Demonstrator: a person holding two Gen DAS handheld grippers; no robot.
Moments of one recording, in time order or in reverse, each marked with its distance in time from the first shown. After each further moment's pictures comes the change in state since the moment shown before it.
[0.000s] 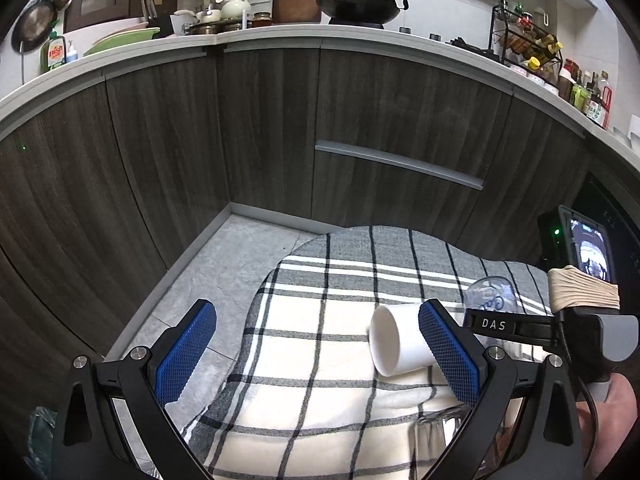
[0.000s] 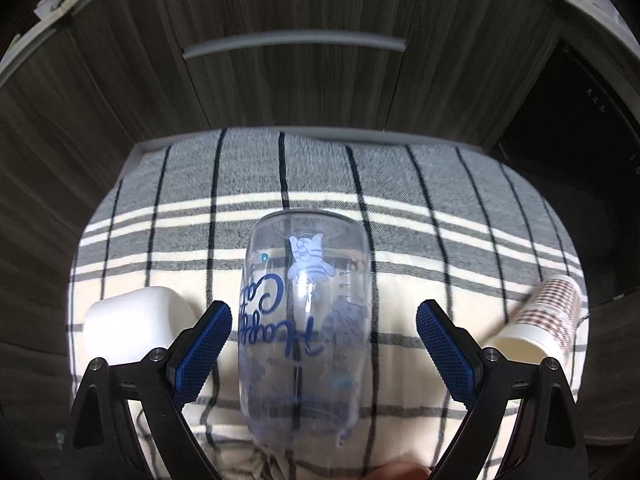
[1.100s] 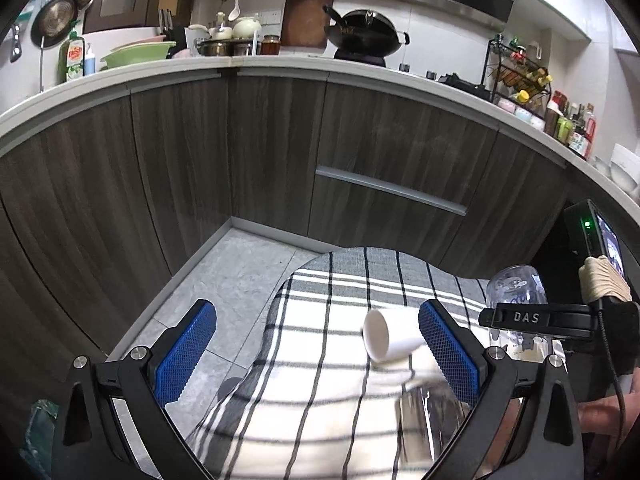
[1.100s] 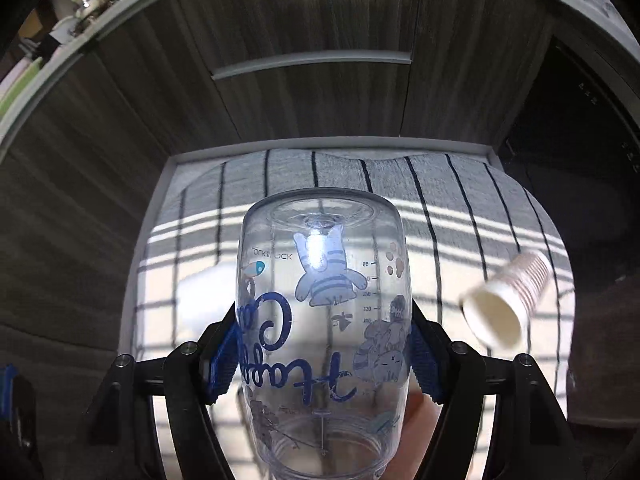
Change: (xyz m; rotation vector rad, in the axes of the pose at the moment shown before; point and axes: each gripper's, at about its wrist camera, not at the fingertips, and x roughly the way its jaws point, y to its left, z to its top) left arm -0.094 0.032 0.001 -0.041 -0.070 -0.052; right arm -0.099 -0.003 -0.026 0.031 -0.032 0.119
